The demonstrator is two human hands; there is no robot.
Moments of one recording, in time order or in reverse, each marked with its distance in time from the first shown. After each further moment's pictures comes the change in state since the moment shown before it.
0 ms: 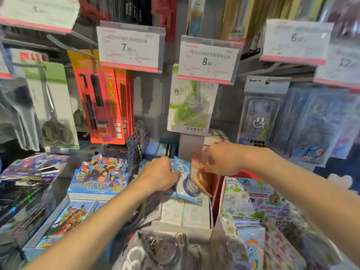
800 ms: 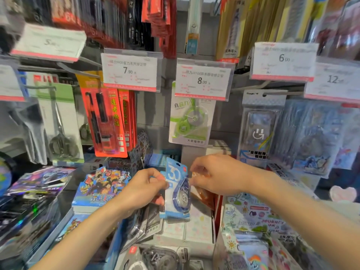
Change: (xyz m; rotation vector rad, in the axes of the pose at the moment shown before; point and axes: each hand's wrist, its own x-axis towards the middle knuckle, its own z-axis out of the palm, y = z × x) left_hand -0.038 -0.029 -0.022 -0.844 -0.054 -0.054; right_hand -0.017 -0.011 0.006 0.231 0.289 -0.120
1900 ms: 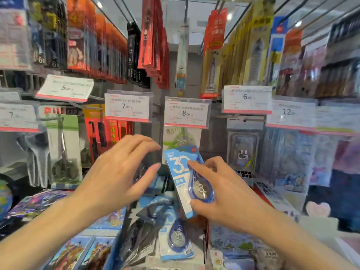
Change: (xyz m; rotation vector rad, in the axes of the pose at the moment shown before) left_hand -0.073 0.097 -0.041 0.981 0.470 1.121; right_hand -0.073 -0.019 -0.017 0.074 0.422 0.014
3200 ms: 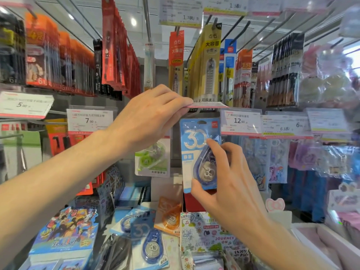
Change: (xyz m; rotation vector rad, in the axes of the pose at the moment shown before) left_hand 0.154 0.042 0.005 0.135 0.196 0.419; right_hand -0.038 0.018 -0.033 -0.135 0.566 0.147
